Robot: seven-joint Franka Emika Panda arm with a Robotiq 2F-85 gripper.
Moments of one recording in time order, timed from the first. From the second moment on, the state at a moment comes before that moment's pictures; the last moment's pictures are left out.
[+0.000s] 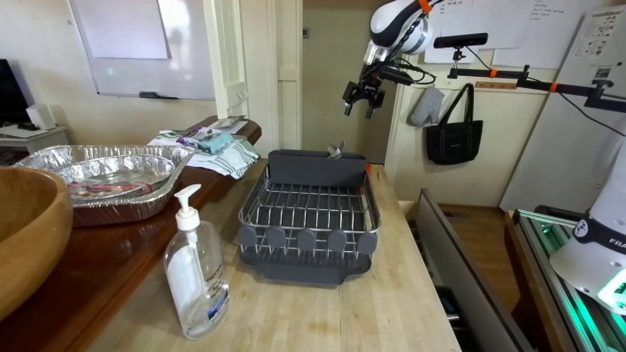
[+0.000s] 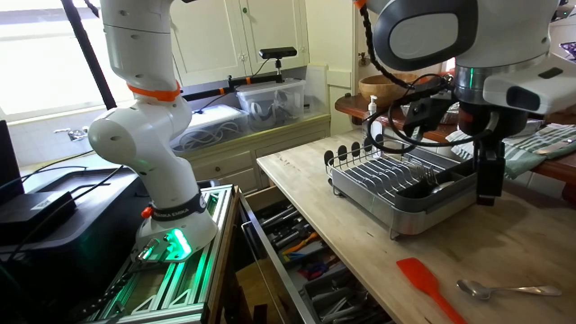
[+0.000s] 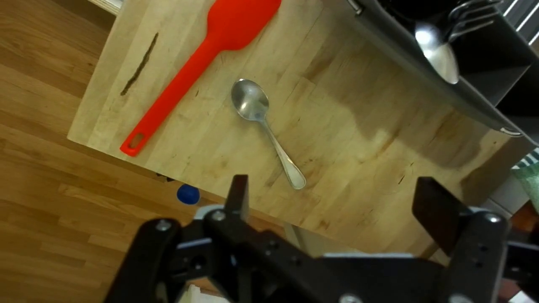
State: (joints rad) arm -0.21 0.26 -0.22 -1.91 0.30 2.33 0.03
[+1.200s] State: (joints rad) arm -0.37 0.67 -0.13 -1.55 0.30 2.33 -0.10
